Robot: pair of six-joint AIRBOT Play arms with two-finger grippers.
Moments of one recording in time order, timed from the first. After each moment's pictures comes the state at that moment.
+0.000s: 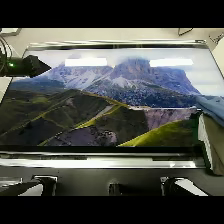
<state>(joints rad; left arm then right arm) 0.03 -1.26 1.63 0.97 -1.22 -1.47 -1.26 -1.22 1.56 -1.24 1.71 1.77</state>
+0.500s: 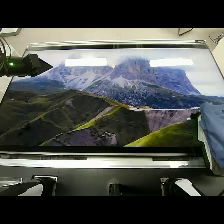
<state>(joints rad) 0.03 -1.26 1.63 0.92 -1.22 -1.47 -1.26 -1.14 1.07 -1.51 1.53 1.77</state>
